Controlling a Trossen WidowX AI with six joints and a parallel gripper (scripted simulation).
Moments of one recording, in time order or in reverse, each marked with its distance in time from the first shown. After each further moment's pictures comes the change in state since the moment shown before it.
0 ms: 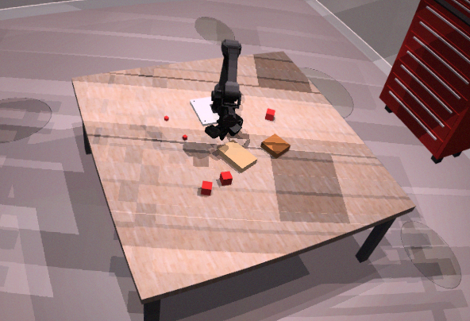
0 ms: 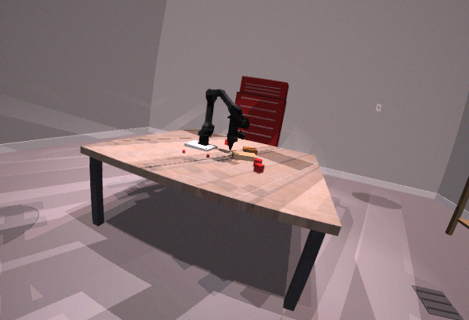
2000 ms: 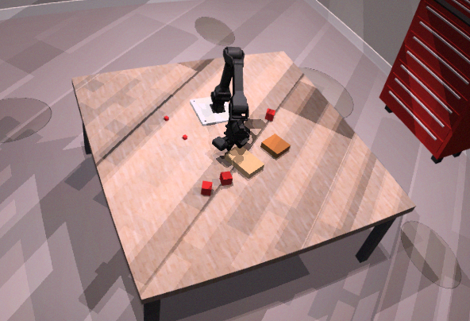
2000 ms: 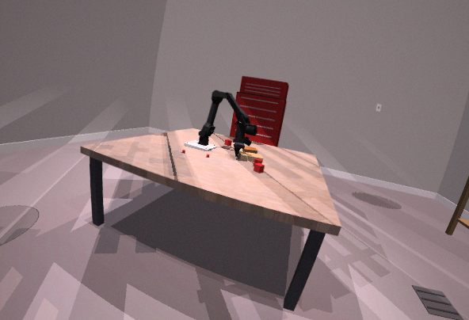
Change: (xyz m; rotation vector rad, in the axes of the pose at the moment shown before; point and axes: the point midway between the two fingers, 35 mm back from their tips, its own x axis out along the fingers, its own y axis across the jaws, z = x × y) arm 0.032 0.005 0.048 -0.008 0.016 0.015
